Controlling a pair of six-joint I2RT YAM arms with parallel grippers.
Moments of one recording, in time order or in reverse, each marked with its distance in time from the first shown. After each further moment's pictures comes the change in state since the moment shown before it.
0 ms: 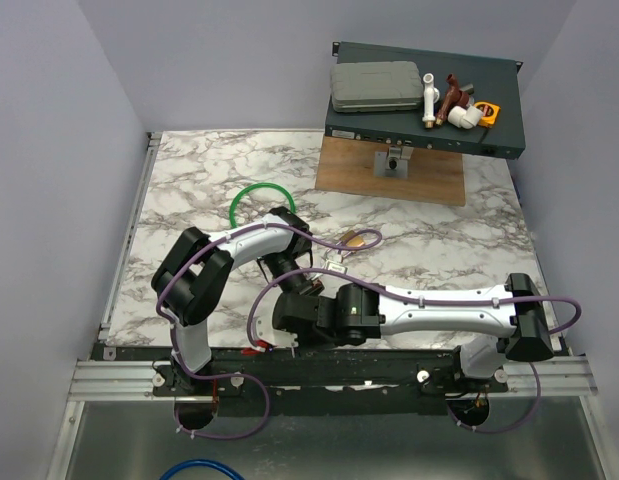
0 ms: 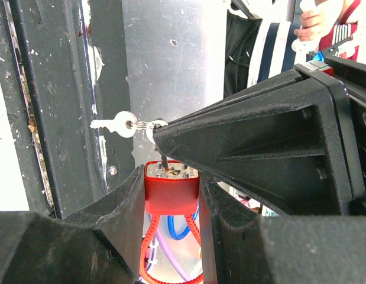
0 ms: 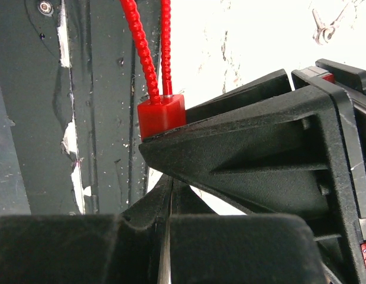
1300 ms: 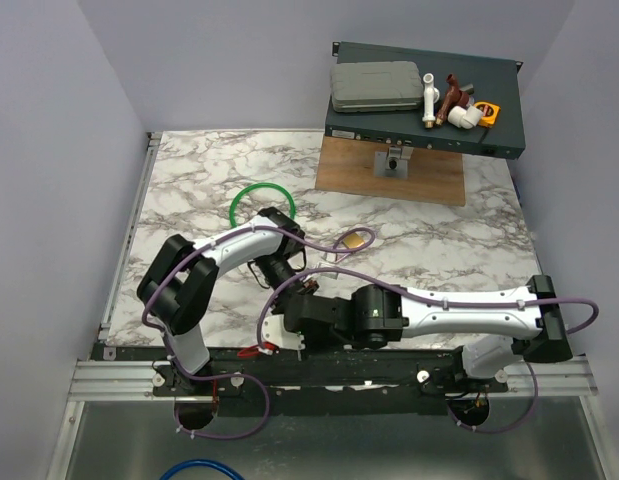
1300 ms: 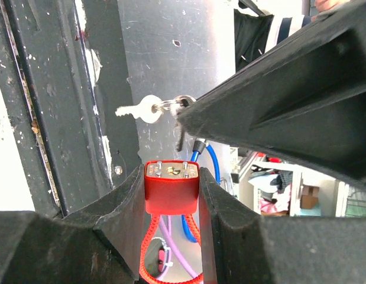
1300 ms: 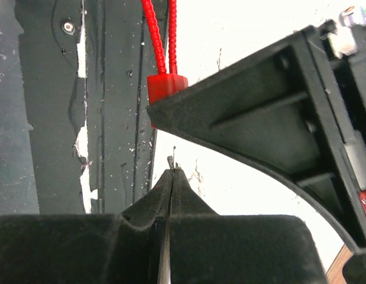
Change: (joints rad) left arm 0.020 -0.080 -0.047 0.000 -0.001 0.070; right arm 0.031 -0.078 -0.023 0.024 0.014 0.008
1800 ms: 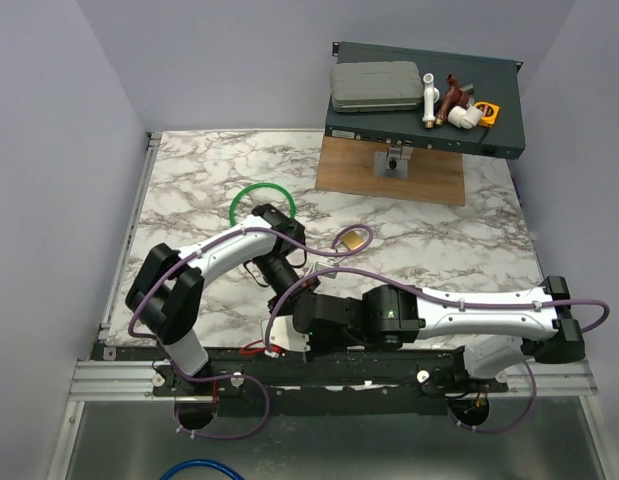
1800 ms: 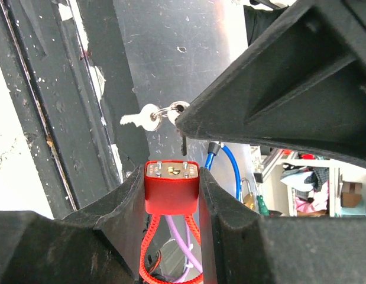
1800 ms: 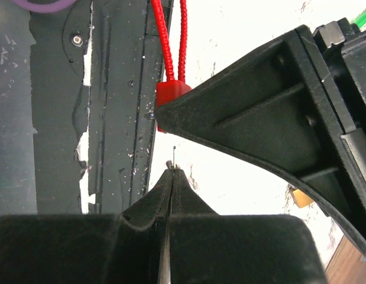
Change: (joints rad) left arm -0.007 -0.083 0.017 -0.001 -0.001 0.056; right arm 0.015 -0.078 -0.019 0.041 -0.001 -0.024
